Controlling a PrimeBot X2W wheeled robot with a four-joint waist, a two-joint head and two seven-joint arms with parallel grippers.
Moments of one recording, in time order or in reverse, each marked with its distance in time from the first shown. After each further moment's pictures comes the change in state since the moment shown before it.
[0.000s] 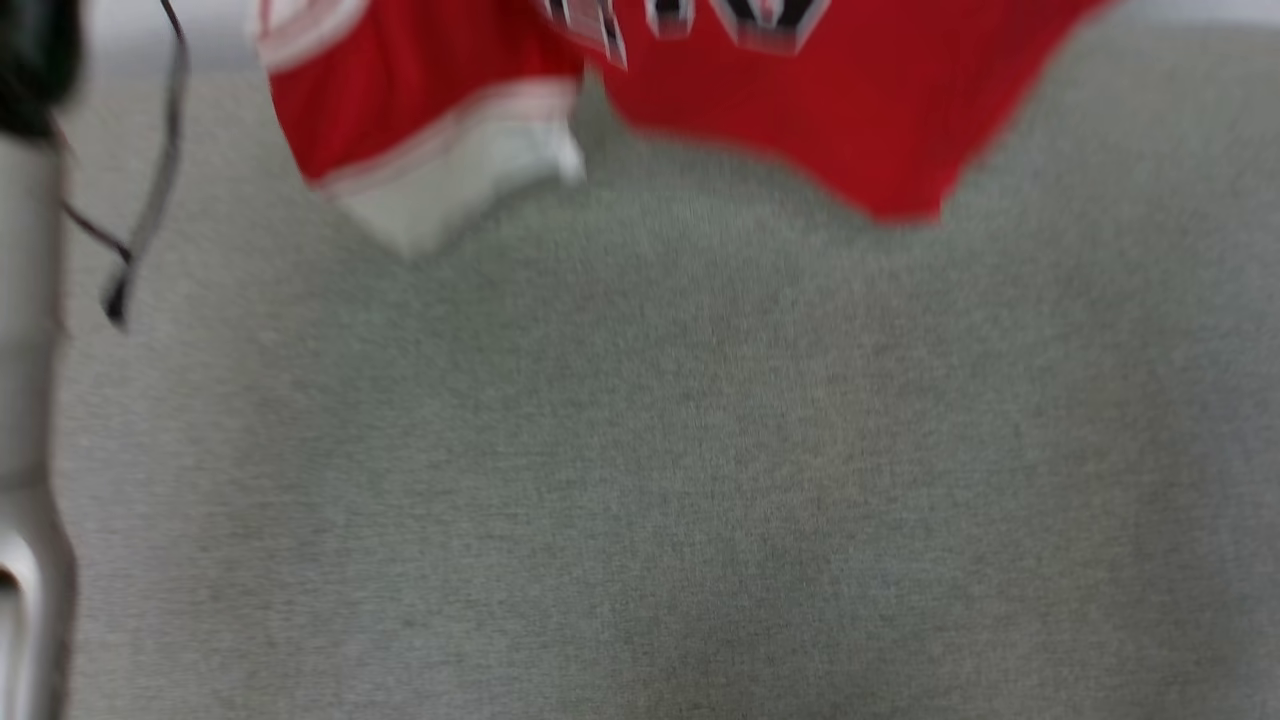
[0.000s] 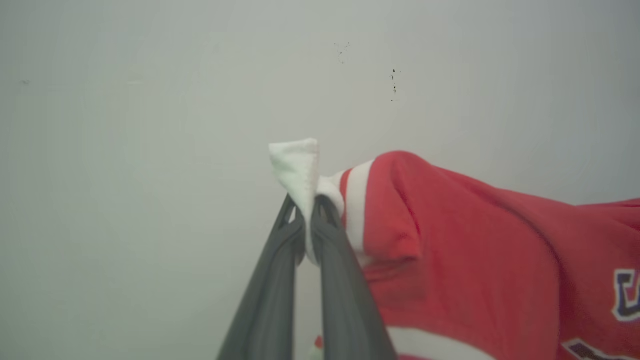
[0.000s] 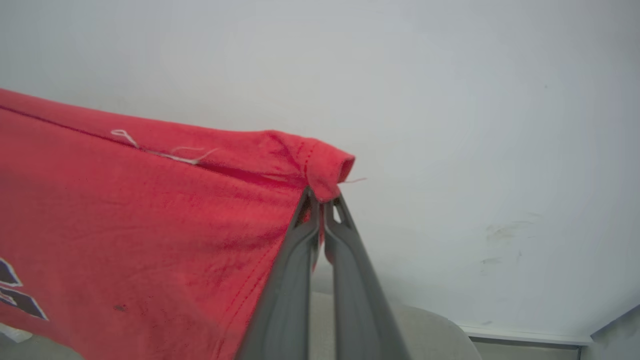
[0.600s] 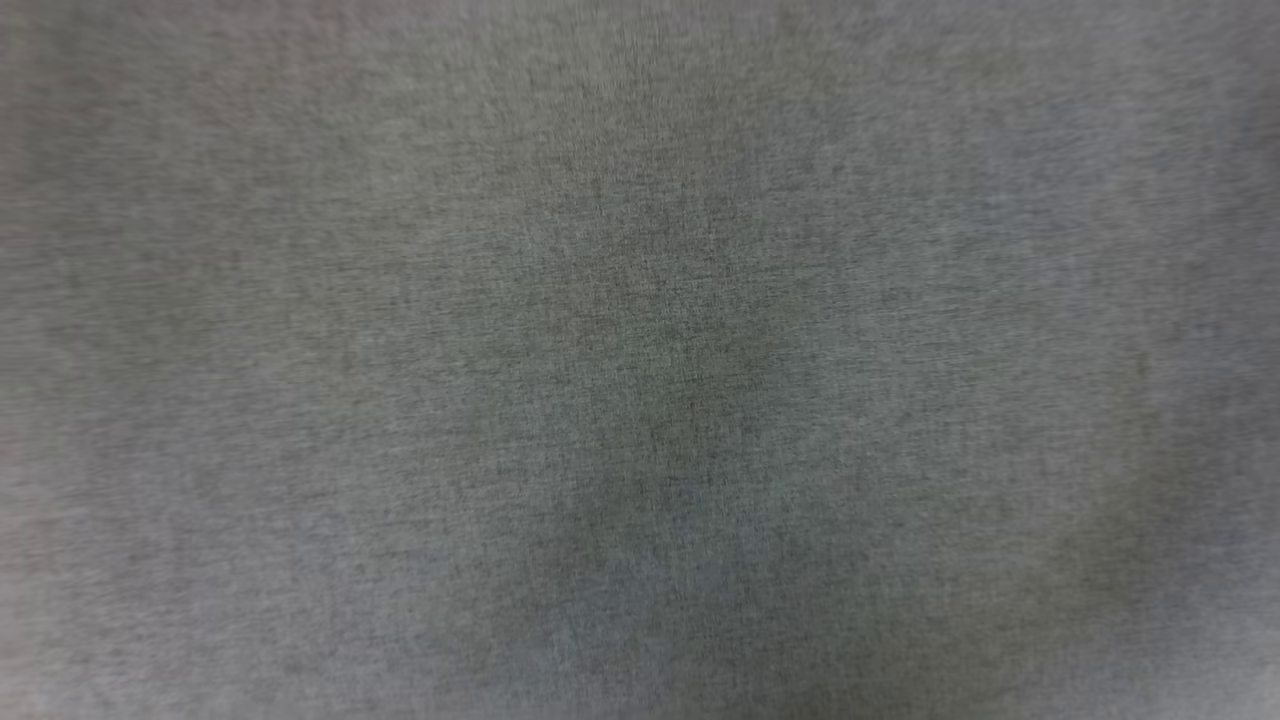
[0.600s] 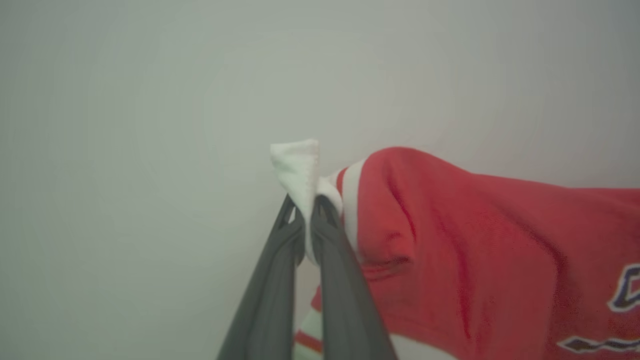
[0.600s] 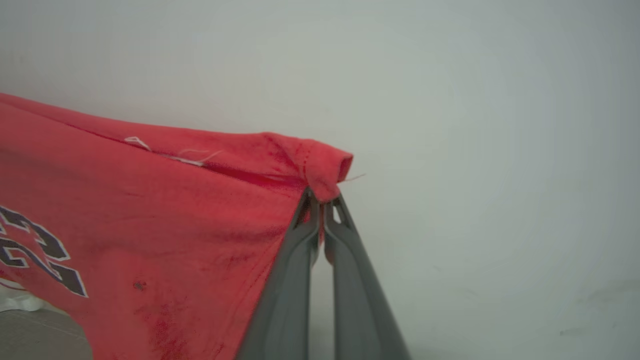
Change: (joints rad) left arm -0.486 0.041 -0.017 0.298 0.069 -0.044 -0.137; right arm -0.439 0.032 0.075 0.225 -0.038 0.000 -0.315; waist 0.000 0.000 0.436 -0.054
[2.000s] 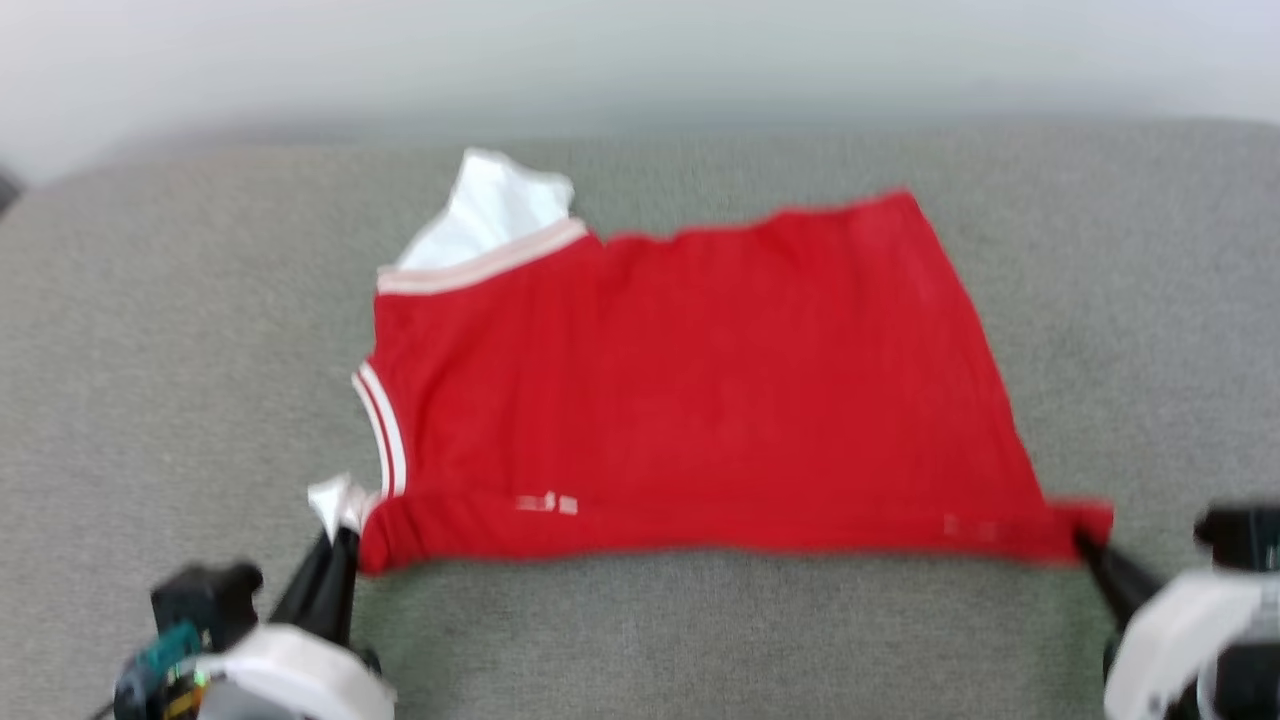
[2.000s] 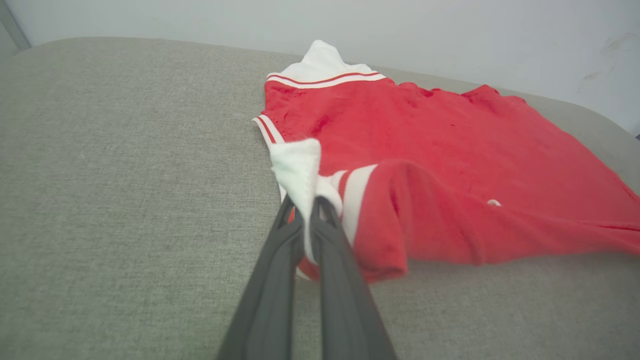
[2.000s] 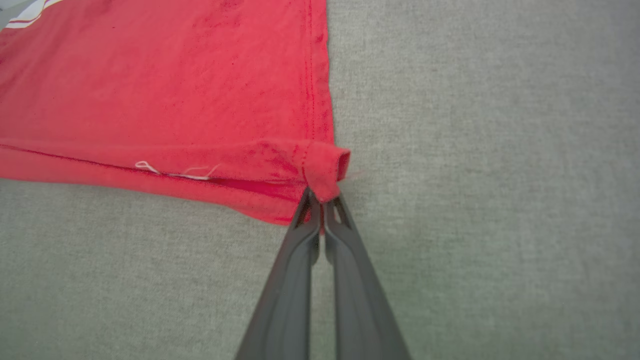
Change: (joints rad) left arm 1.648 -0.076 -0.012 -0.589 -0.224 0.157 -0.003; right arm 1.503 0.003 -0.077 -0.438 0.212 0.000 0.165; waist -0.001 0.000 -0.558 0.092
